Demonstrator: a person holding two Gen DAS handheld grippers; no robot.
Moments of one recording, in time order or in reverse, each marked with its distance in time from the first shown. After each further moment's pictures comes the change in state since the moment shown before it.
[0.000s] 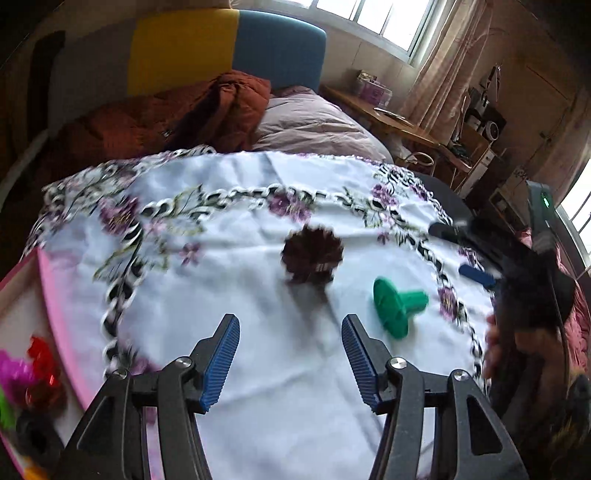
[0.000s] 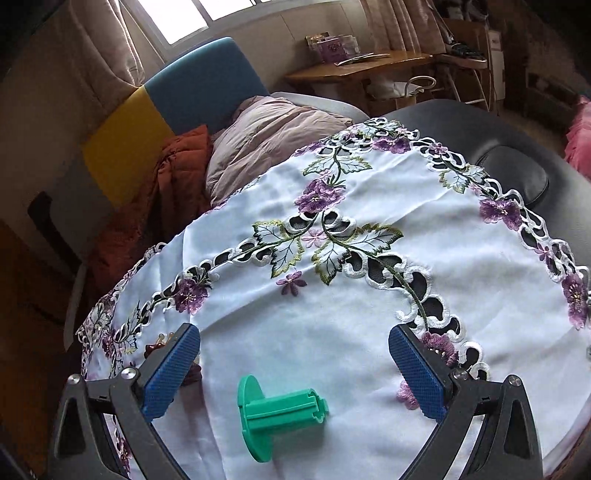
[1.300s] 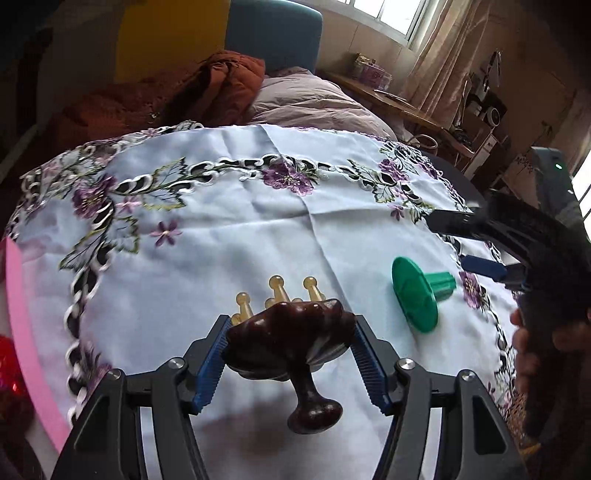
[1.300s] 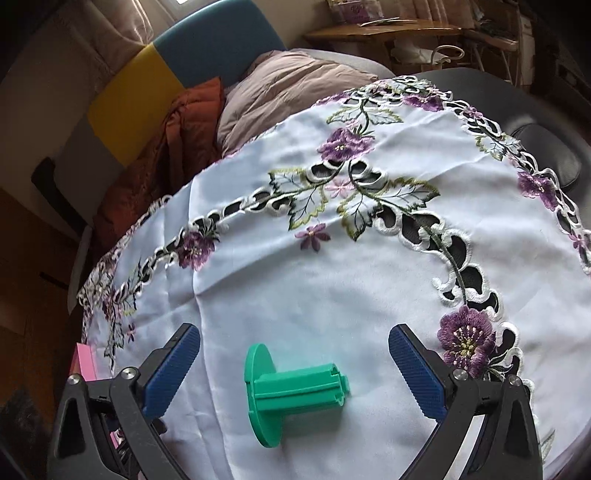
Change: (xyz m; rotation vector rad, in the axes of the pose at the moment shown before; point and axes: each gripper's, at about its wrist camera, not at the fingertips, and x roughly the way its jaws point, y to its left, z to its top) left arm 0.042 0.002 -0.022 0.022 0.046 0.012; right arm 0.033 0.011 -0.009 -0.061 0.177 0.031
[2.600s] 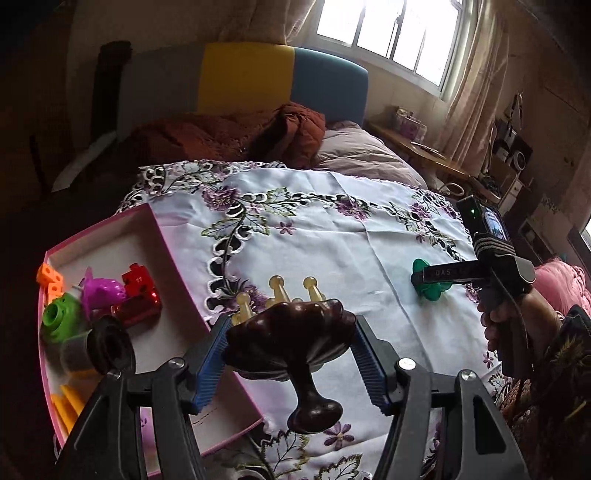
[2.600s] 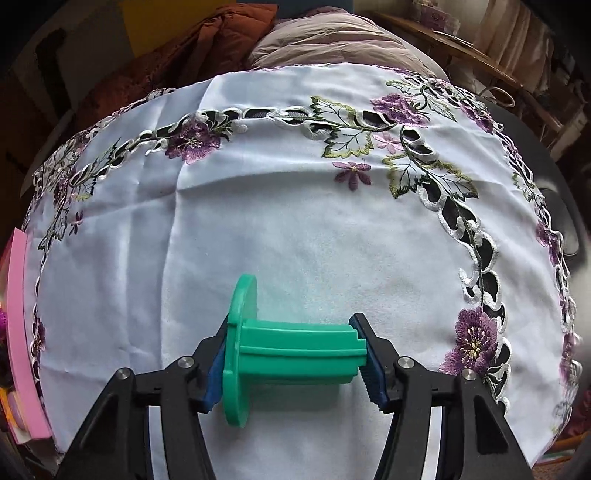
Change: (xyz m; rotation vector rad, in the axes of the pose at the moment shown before) left arm -0.129 0.045 -0.077 -0.111 -0.192 0.140; right arm 0.039 0.037 -0.034 -0.346 0.170 -0.223
